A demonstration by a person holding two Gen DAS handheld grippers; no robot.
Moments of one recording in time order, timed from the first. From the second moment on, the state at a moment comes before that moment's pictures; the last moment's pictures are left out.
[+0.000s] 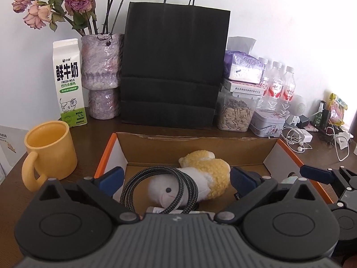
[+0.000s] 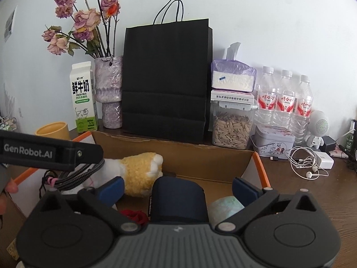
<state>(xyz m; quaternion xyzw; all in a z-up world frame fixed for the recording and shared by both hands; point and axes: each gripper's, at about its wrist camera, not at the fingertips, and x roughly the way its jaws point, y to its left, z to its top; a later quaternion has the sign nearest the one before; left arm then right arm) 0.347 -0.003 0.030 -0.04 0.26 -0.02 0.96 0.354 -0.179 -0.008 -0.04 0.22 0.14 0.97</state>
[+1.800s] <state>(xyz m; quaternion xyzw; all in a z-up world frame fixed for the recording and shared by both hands) 0.174 0.033 0.005 -0.05 0.30 -0.02 0.95 0.204 -0.205 -0.045 -0.05 0.31 0.18 0.93</state>
